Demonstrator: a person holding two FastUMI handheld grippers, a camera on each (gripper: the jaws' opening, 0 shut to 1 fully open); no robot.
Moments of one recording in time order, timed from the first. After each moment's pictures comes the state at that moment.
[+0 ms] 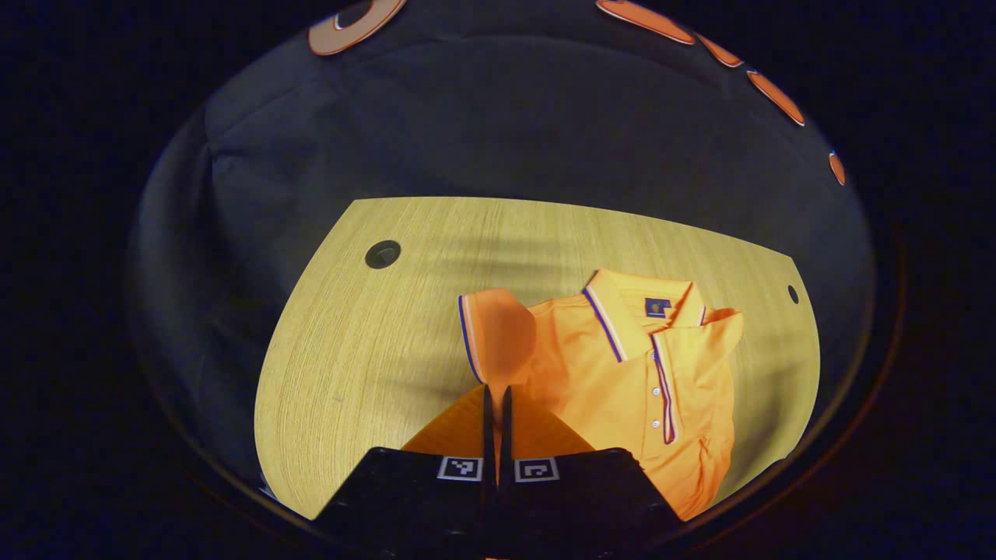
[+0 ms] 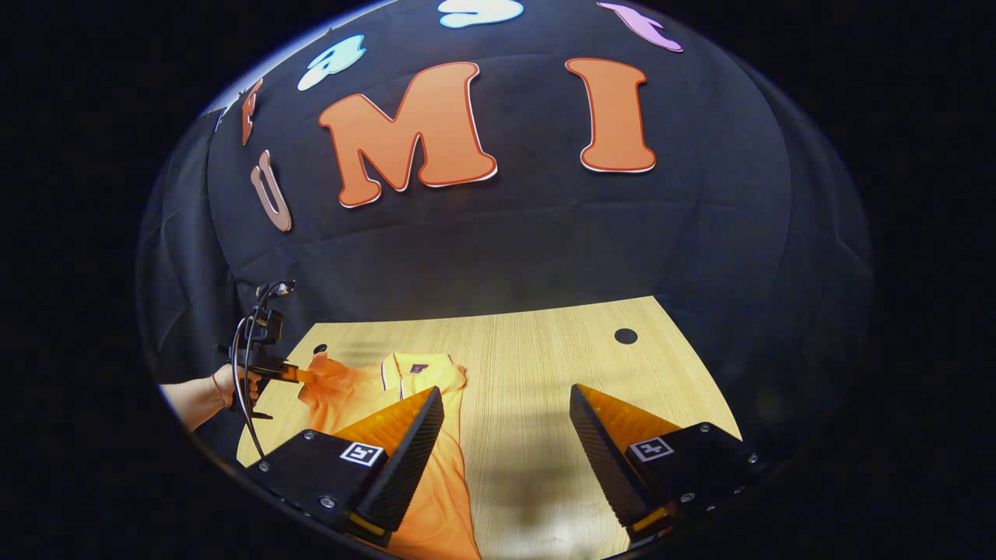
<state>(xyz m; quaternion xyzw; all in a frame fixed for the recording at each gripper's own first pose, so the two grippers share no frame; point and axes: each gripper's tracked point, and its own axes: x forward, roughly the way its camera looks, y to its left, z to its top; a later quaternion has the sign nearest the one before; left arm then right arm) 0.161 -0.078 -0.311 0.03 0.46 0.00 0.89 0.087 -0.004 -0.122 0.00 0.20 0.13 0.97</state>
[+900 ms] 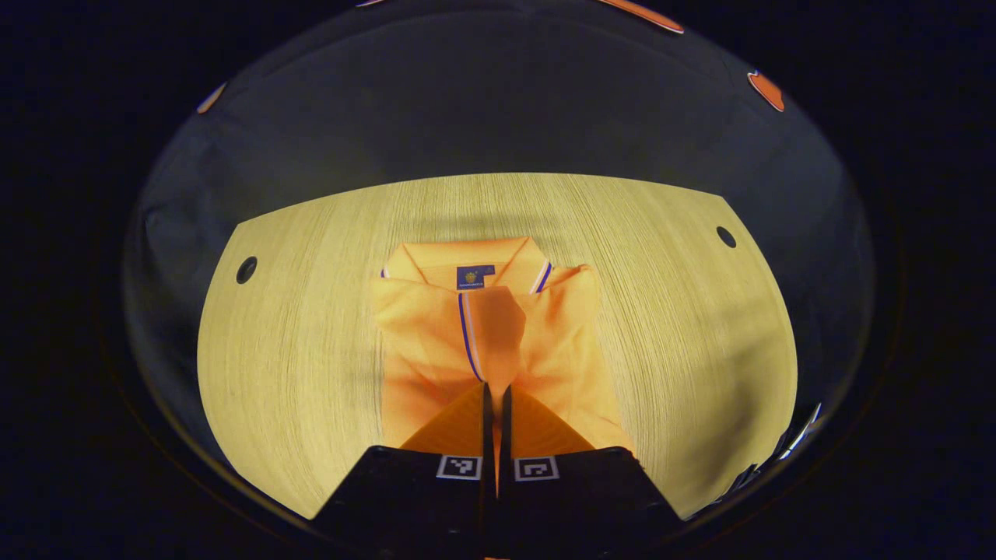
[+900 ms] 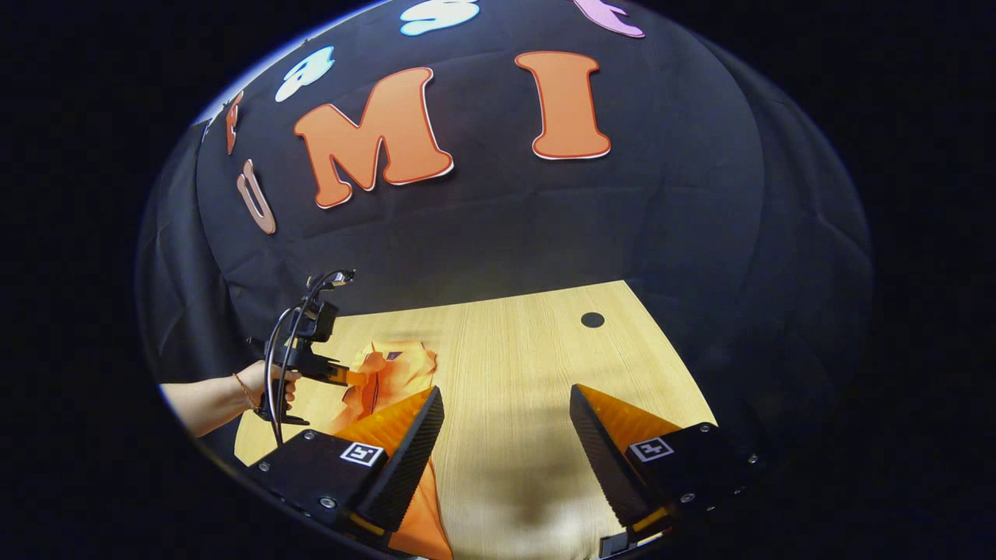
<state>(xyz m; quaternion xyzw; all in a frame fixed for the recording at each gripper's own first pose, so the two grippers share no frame) 0.139 -0.268 -0.357 0.06 0.51 -0.09 0.85 0.069 -0.074 -0.145 0.02 0.22 0.10 0.97</state>
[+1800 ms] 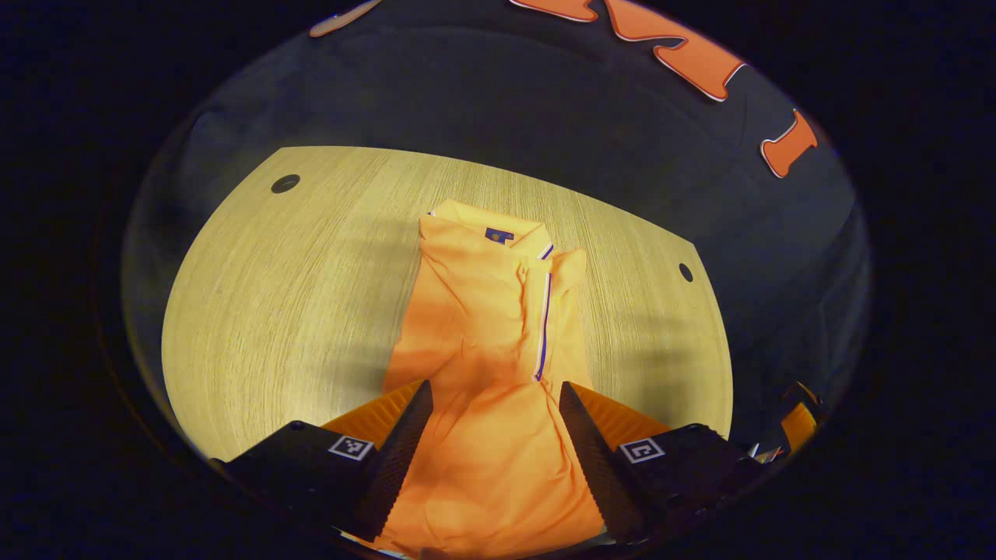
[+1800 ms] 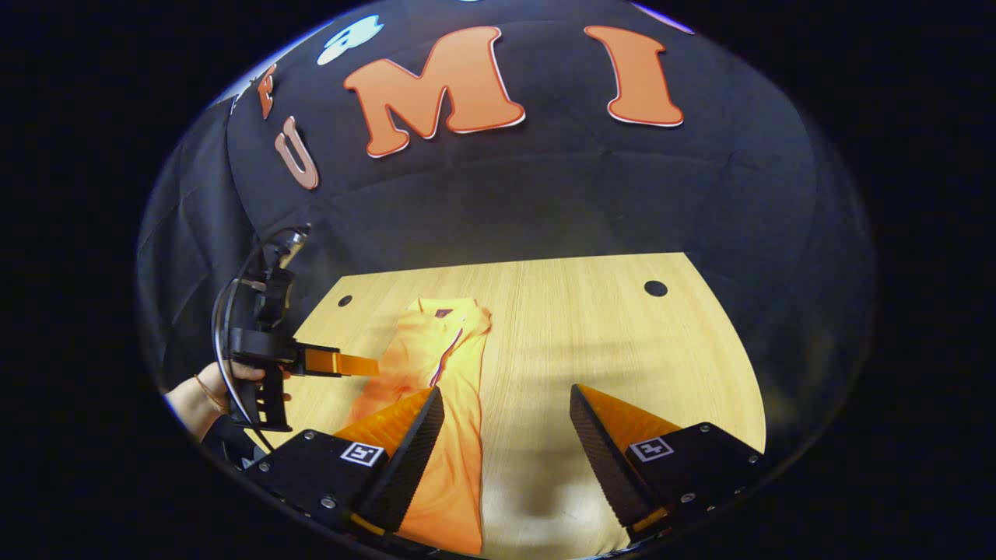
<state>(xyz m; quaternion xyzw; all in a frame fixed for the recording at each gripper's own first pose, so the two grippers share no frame) 0.029 -0.212 -0.309 -0.10 0.48 -0.10 0.87 0.041 0.017 -0.194 -0.01 0.28 0.19 0.94</state>
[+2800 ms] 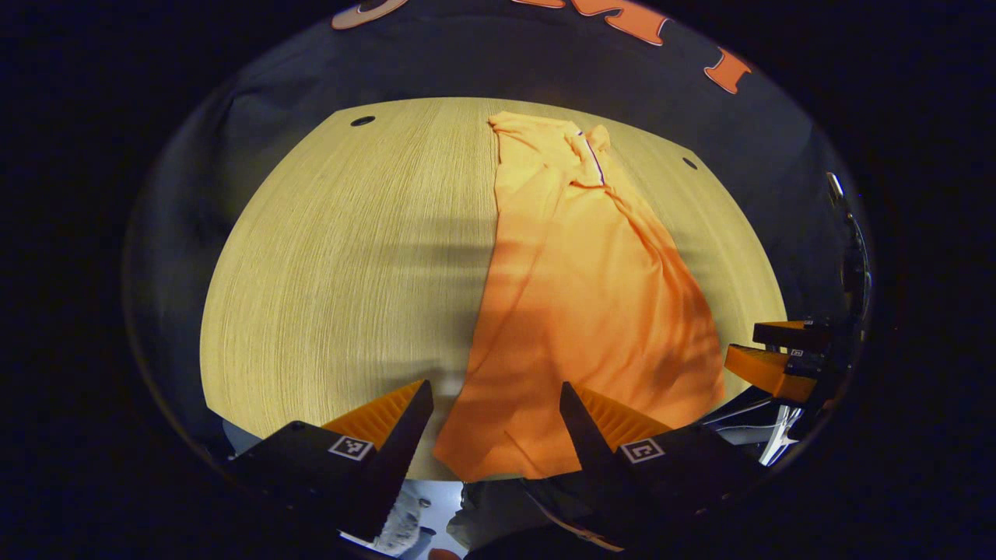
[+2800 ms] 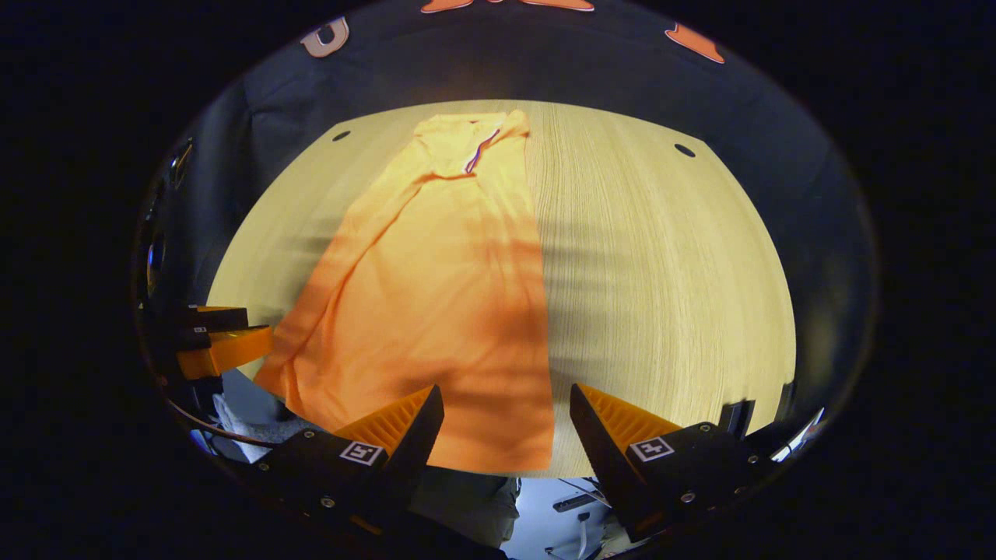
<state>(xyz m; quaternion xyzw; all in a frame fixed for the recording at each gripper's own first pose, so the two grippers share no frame) -0.205 -0.085 -0.370 0.02 0.53 -0.09 0.84 -0.136 0.048 -0.383 -0.13 0.49 0.13 0.85</state>
